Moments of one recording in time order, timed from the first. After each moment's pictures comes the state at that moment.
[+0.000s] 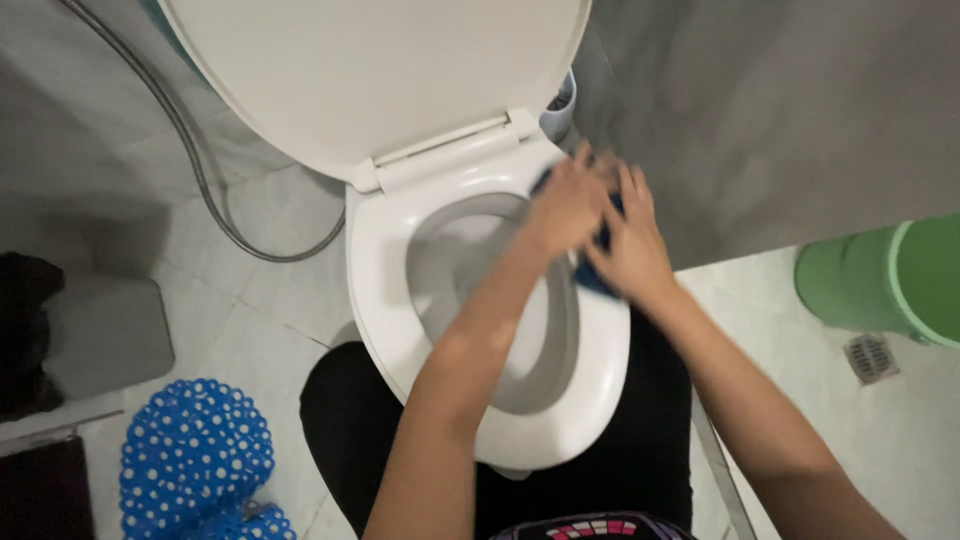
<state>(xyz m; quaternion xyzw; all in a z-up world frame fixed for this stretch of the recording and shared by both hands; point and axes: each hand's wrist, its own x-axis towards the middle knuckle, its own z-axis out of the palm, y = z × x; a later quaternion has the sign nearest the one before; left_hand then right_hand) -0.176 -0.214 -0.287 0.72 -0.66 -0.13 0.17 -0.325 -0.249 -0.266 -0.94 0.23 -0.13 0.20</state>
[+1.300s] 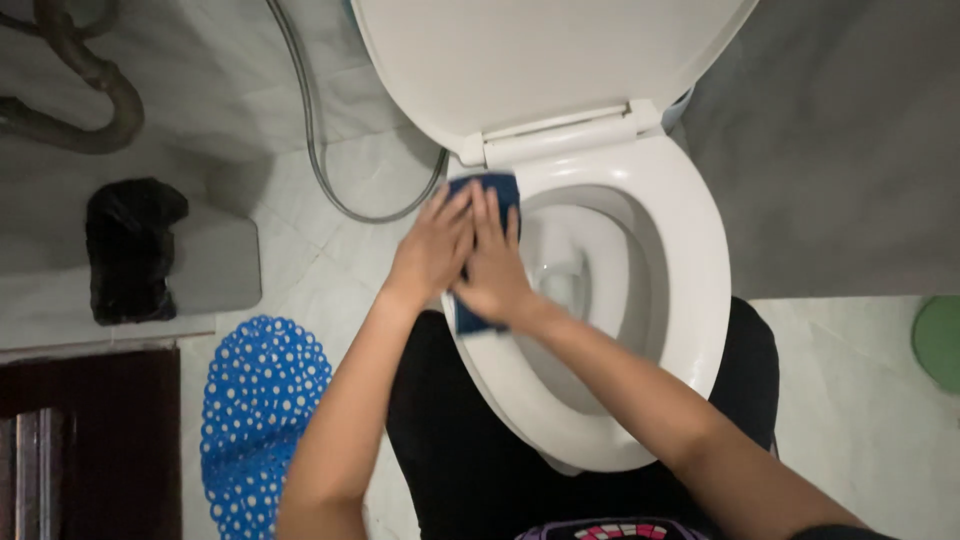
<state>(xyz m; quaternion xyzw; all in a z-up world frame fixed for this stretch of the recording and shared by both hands) -0.031 0.068 -0.256 0.82 -0.56 -0.06 0.07 -0.145 -0.029 -0.284 -0.94 0.09 -0.12 0.32</state>
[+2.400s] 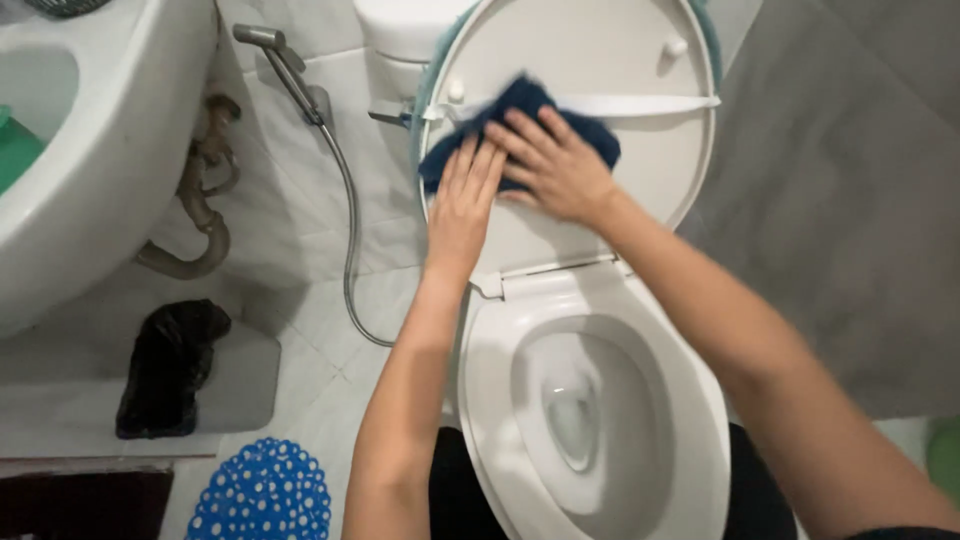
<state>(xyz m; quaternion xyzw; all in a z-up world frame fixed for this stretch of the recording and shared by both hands) 0.075 -0.064 -0.133 0.71 -0.52 0.43 0.18 0.015 -0.262 -0.147 -0.86 -0.17 -0.42 -0.22</state>
